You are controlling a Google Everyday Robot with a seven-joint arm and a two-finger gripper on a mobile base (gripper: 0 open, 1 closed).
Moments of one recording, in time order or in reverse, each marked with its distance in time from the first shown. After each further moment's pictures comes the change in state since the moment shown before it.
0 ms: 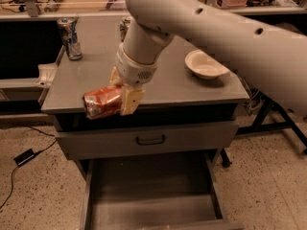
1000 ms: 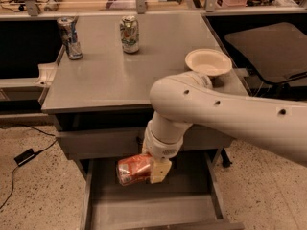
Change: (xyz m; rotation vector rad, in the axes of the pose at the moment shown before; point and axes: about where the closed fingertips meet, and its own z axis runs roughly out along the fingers) arm 0.068 0.160 0.106 -0.128 0.116 0.221
